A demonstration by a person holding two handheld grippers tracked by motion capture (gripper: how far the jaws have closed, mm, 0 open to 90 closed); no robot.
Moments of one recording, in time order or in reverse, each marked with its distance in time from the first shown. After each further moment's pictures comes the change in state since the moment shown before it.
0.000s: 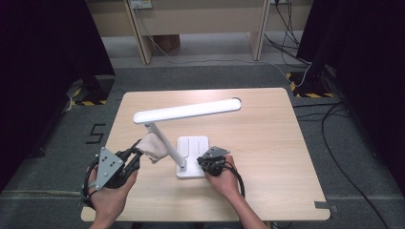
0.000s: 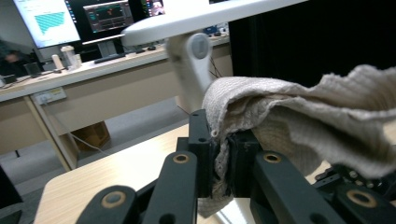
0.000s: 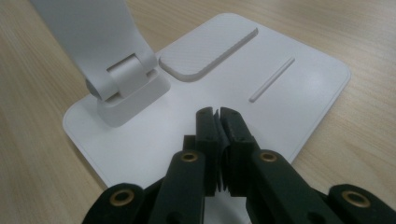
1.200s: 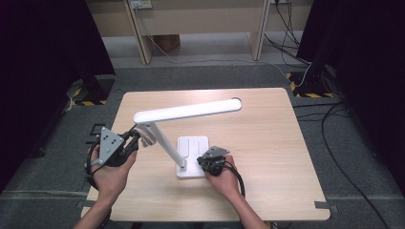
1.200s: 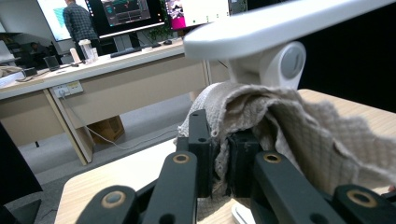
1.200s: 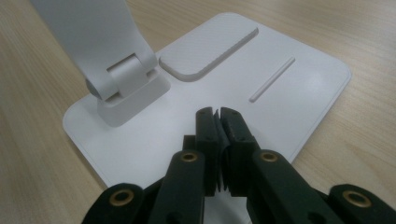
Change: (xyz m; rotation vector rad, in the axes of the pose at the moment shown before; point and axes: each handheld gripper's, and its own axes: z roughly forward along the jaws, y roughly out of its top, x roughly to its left) left arm 0.022 0.014 0.039 0.027 0.051 -0.009; right arm -0.001 0.001 0.000 0.002 0.001 -0.006
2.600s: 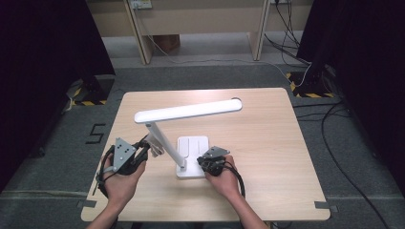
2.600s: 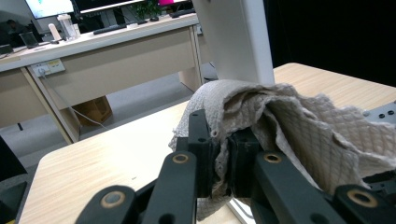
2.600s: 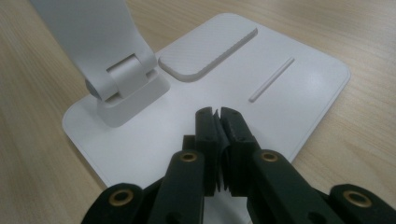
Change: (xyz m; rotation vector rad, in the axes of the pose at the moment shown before) left arm -0.019 -0.037 0.011 0.087 -0.043 -0.011; right arm 0.000 -0.001 0.000 -0.004 -0.002 0.009
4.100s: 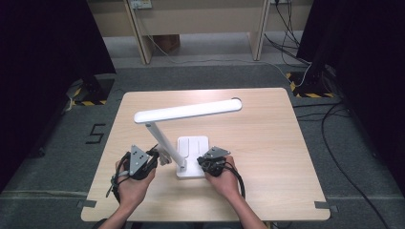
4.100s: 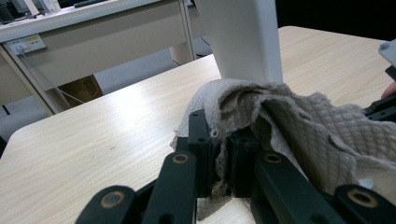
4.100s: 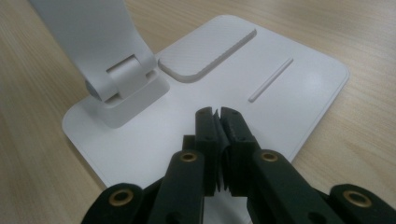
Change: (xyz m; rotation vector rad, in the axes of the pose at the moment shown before) left arm -0.015 -0.044 0.024 0.088 -0.033 0.023; right arm 0.001 -0.002 0.000 -0.010 -0.001 0.011
